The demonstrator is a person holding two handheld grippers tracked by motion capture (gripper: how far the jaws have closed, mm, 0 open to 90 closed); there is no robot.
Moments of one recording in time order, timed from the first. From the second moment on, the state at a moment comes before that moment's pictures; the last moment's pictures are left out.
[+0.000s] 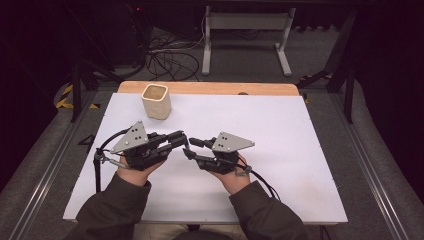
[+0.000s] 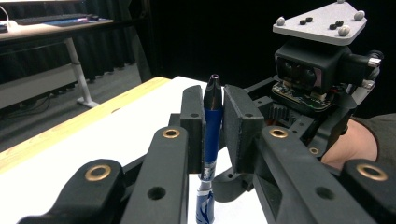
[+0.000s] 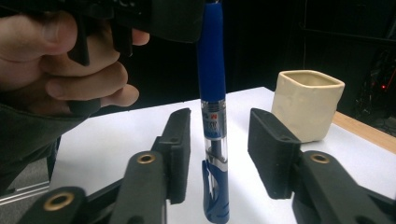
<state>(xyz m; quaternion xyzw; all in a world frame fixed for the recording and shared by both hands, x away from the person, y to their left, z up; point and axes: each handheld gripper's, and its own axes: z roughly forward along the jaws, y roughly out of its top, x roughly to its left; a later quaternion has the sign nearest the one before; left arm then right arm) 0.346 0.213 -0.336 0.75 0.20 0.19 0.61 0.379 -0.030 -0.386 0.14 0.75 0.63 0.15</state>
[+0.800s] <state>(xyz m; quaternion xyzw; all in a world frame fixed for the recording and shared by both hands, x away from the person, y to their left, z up) 0.344 0.227 -0.338 0.73 0.25 0.22 0.60 0.382 -0.036 -0.385 0.15 0.74 0.63 0.17</state>
